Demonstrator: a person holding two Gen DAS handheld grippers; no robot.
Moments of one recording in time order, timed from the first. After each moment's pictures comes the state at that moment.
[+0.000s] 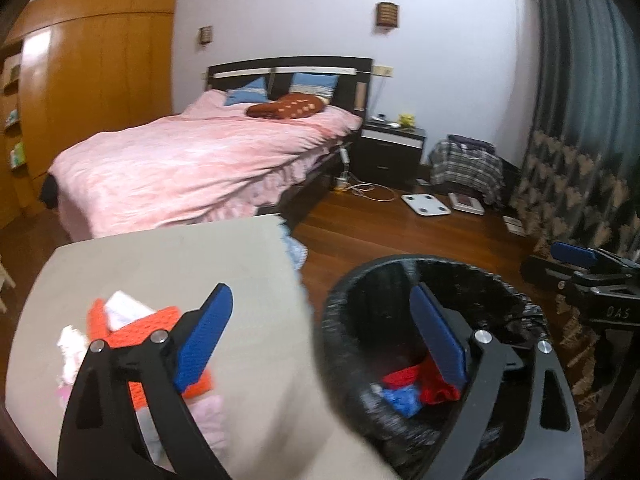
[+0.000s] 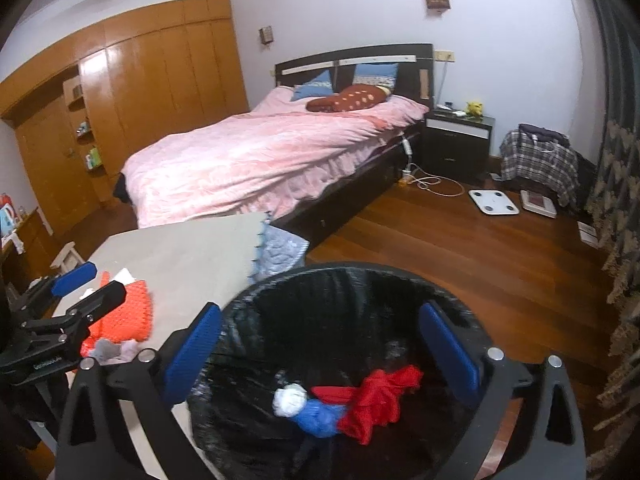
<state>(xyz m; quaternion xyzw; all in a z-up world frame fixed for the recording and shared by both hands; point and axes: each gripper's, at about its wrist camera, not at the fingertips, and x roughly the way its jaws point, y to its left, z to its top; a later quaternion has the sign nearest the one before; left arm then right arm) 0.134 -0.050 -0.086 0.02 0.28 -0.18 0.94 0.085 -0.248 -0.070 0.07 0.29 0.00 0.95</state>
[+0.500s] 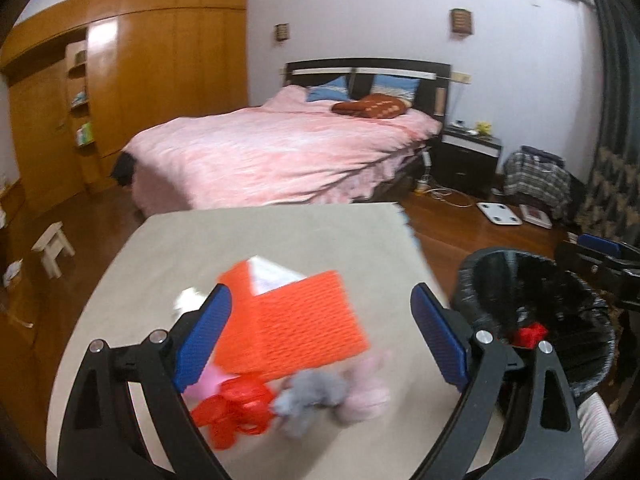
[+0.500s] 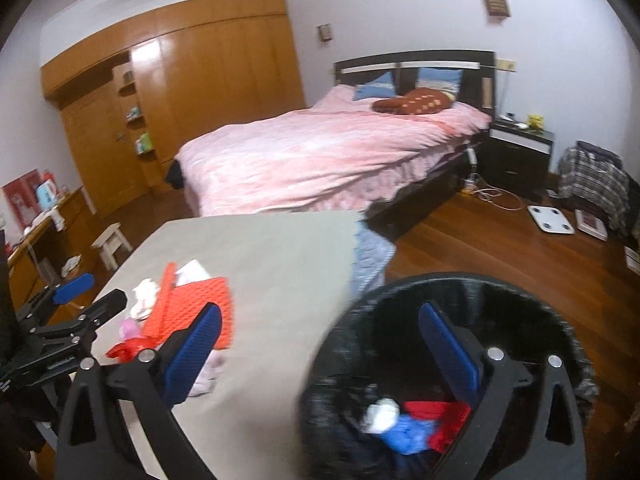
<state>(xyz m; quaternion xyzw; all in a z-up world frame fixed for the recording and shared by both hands) 0.114 0.079 -0.086 0.01 0.28 -0.04 0.96 0.111 -0.135 -0.076 0.05 0.29 0.10 0.95</state>
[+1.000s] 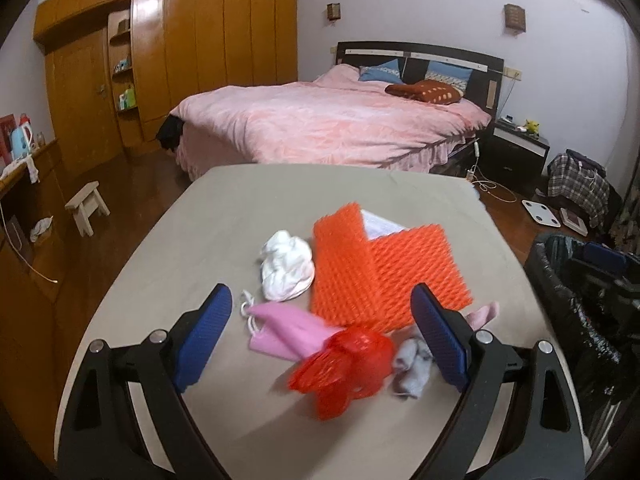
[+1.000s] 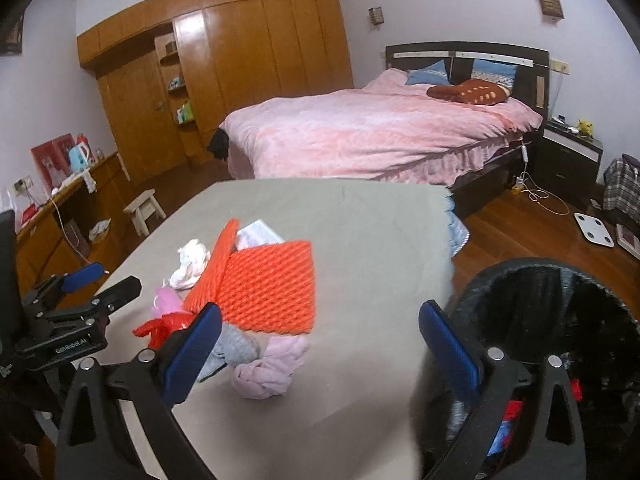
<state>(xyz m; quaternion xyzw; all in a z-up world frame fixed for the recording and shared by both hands) 0.105 0.165 -0.125 -0.01 0.32 0.03 0.95 0.123 -0.043 -0.123 0.02 0.31 0.17 0.94</state>
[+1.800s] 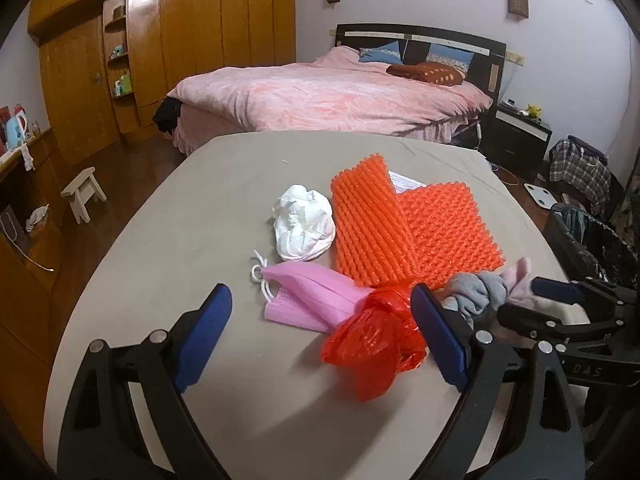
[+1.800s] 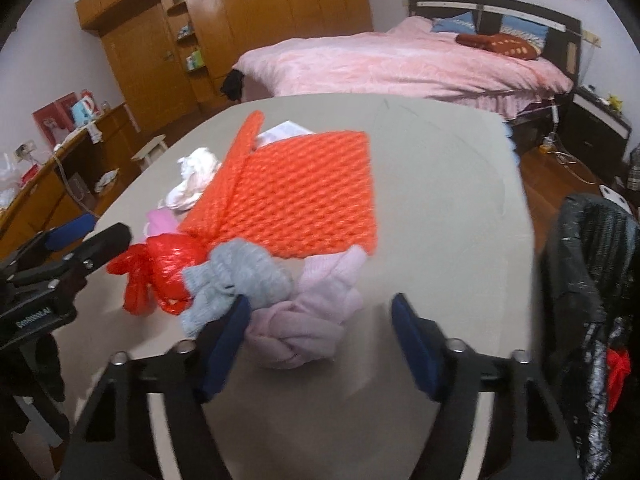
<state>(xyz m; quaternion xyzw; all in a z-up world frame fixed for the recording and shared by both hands) 0.104 0.188 -0.170 -0.01 0.34 0.02 0.94 0.137 0.003 -0.199 0.00 0.40 0.20 0.89</state>
